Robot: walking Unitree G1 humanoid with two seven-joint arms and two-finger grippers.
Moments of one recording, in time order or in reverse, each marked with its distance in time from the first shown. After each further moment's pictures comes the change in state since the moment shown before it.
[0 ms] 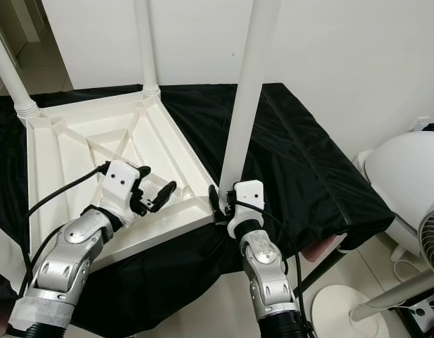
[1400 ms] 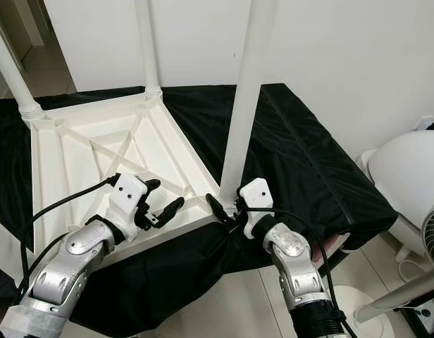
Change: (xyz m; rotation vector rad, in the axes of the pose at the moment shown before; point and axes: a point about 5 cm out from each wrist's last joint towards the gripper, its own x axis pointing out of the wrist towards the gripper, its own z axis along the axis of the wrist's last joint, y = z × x) left arm -0.010 -0.016 -0.009 -0.013 0.042 -0.115; right arm -0.006 -0.025 0.007 -0.179 -0.017 0.401
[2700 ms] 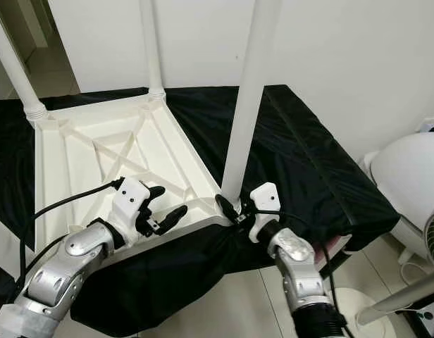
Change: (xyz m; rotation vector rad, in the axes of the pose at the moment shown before) left arm 0.001 -0.007 0.000 -0.015 0.027 -0.083; right arm -0.001 -0.004 -0.008 0.101 -0.004 -0.166
